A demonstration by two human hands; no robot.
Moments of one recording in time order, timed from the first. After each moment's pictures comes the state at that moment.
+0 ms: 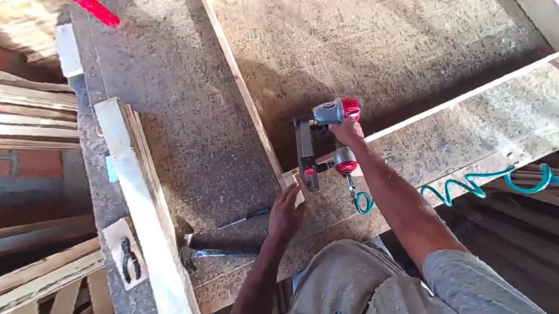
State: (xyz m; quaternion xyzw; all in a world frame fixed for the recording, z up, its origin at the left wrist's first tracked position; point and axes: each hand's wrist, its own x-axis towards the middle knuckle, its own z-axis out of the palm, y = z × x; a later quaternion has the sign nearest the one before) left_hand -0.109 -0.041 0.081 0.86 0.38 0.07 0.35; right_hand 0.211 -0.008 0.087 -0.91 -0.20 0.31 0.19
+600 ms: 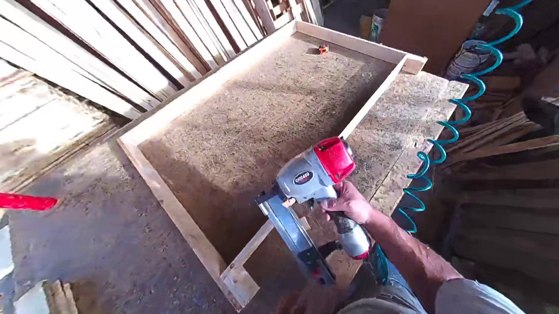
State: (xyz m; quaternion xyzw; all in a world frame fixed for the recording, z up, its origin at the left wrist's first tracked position) left_hand -0.056 -0.165 0.075 0.83 0.31 -0.18 0.42; right_hand 0.289 -0.291 0.178 -0.48 -0.22 0.41 0.74
